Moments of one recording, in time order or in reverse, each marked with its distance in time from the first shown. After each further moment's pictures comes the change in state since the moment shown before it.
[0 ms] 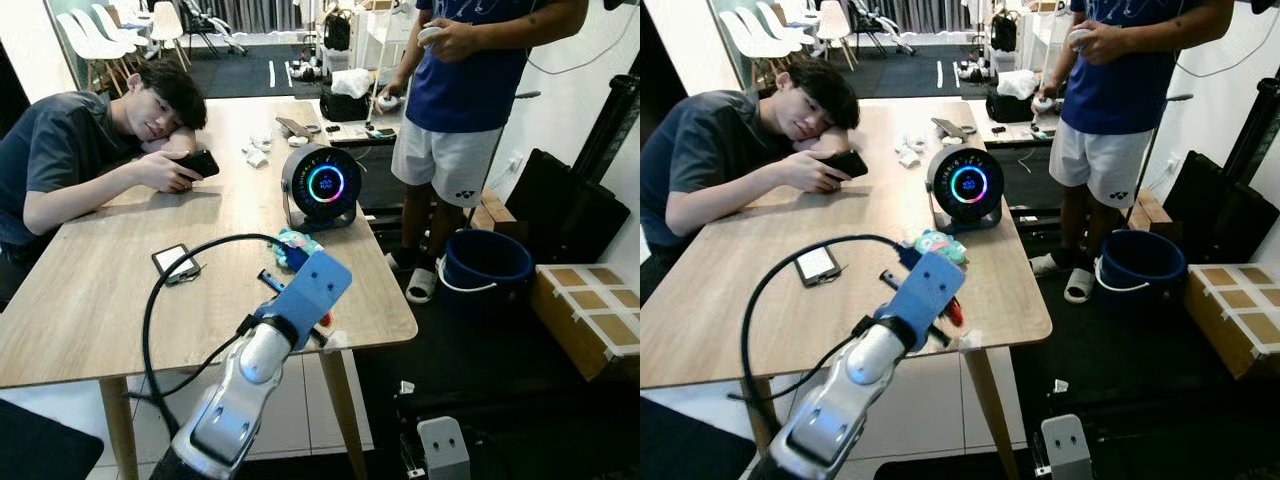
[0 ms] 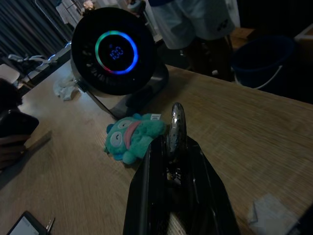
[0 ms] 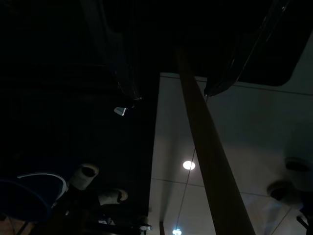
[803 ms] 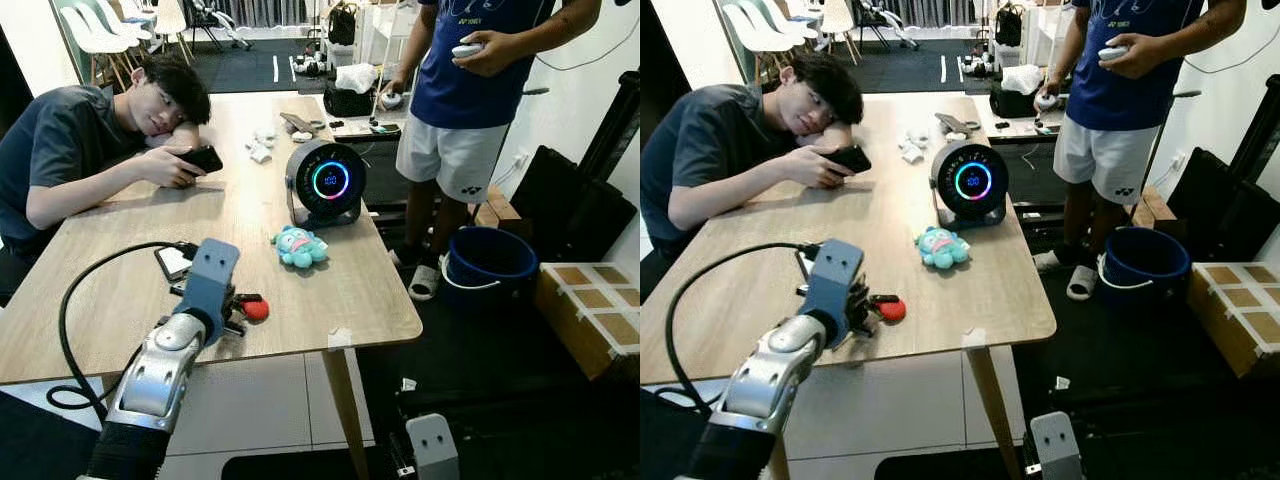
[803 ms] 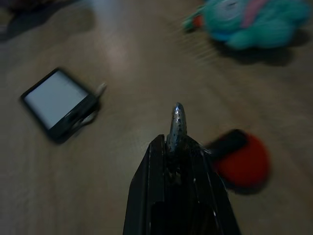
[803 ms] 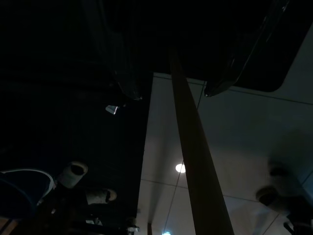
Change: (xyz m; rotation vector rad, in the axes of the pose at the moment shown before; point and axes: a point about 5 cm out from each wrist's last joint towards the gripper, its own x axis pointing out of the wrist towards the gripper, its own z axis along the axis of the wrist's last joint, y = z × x) left arm -0.018 0.094 -0.088 -0.307 0.344 0.185; right arm 0.005 0.008 0.004 -0.020 -0.004 0.046
